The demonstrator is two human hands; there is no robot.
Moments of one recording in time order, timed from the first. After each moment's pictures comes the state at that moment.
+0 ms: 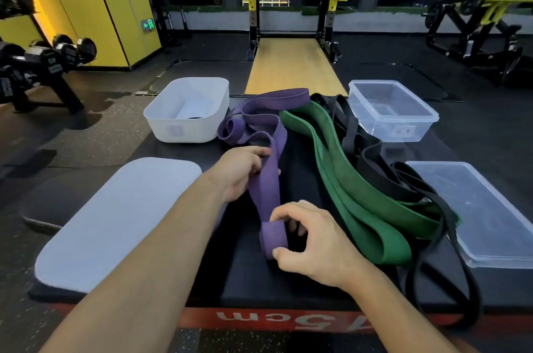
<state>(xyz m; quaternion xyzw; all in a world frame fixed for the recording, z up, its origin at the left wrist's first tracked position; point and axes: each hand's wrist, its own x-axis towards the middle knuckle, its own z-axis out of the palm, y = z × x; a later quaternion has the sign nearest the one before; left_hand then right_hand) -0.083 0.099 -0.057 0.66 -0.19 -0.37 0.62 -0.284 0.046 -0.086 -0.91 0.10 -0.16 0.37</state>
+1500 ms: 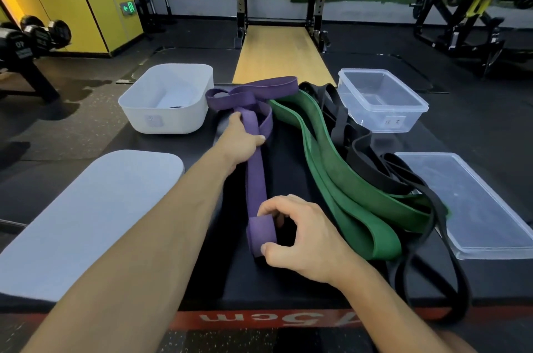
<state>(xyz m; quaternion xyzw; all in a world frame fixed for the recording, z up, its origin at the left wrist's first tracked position) -0.056 0.057 -0.061 0.79 -0.28 -0.22 0.50 -0.285 0.042 -0.087 -0.90 0.13 -0.13 0.40</state>
